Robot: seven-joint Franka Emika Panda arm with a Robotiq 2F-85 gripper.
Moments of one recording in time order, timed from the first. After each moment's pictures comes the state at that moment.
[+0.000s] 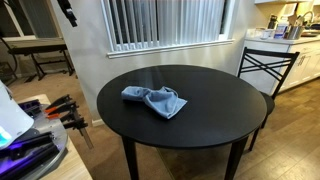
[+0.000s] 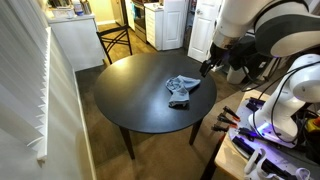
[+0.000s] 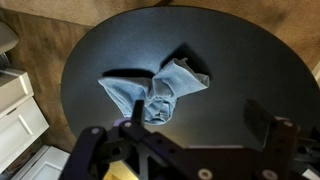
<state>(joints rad) 0.03 -0.70 0.53 -2.61 -0.01 2.01 0.70</state>
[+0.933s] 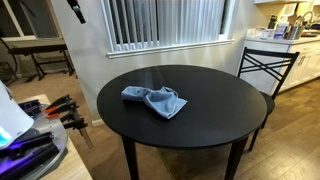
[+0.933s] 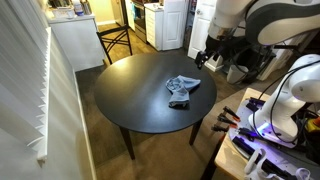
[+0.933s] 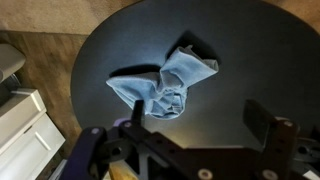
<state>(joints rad) -0.01 -0.63 0.46 -2.55 -0.06 2.02 0.79</state>
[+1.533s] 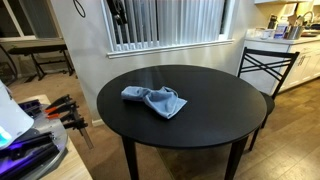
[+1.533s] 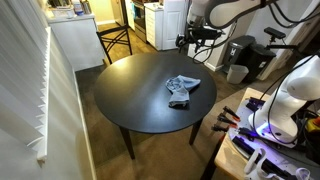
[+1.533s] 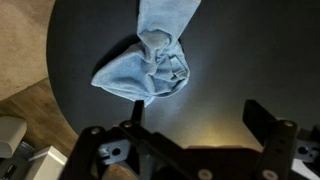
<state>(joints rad) -0.15 -0.24 0.28 -2.35 -0.13 2.28 1.05</state>
